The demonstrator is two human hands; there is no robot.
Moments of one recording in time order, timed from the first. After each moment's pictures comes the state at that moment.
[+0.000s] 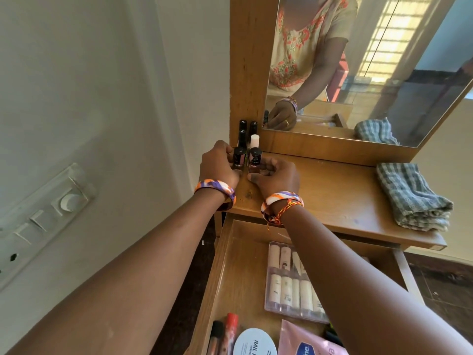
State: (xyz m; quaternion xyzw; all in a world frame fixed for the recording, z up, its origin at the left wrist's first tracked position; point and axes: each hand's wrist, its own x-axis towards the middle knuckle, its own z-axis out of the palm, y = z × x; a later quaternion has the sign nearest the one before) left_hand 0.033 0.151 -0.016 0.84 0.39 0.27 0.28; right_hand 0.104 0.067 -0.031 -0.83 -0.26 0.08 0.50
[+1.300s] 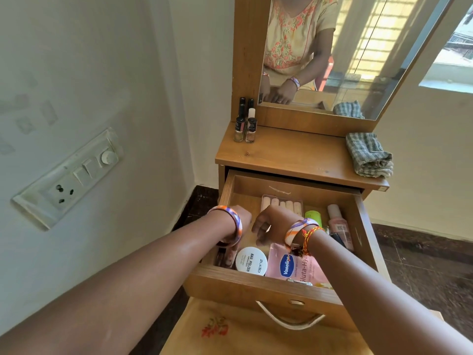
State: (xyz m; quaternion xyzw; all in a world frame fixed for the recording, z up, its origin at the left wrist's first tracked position) left_hand -0.081 0.029 -0.036 0.94 0.15 -0.29 0.06; right_hand 0.003 -0.063 -0.053 -0.83 -0.48 0.29 0.09
